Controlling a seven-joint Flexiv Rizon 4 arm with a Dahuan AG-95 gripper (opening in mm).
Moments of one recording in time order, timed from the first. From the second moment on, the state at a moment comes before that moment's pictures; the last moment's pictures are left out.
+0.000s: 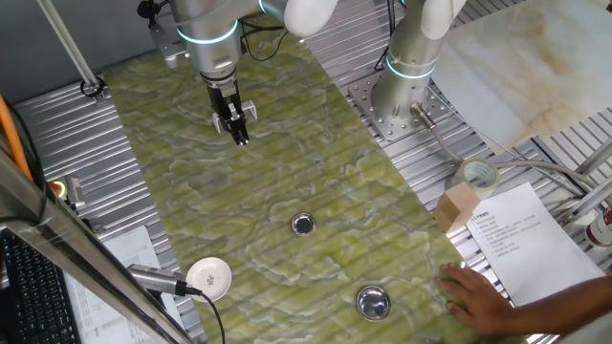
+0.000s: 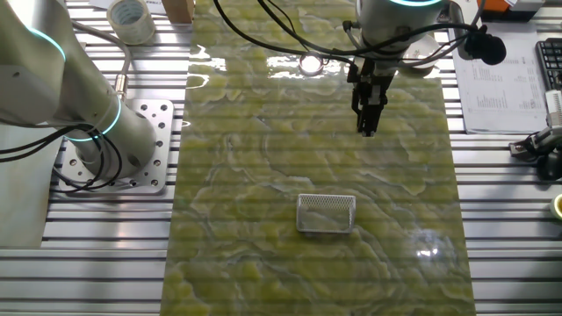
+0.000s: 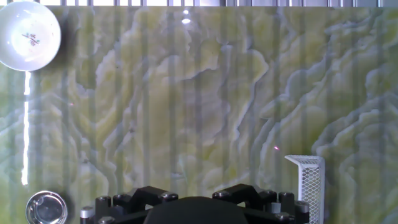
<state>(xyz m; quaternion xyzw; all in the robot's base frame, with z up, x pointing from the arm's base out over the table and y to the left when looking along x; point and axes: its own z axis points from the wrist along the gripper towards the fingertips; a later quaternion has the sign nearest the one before) 0.500 0.000 0.170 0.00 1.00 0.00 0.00</state>
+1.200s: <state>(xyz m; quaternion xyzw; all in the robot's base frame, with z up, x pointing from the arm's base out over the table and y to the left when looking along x) 0.500 0.003 0.169 -0.05 1.00 -0.01 -0.01</state>
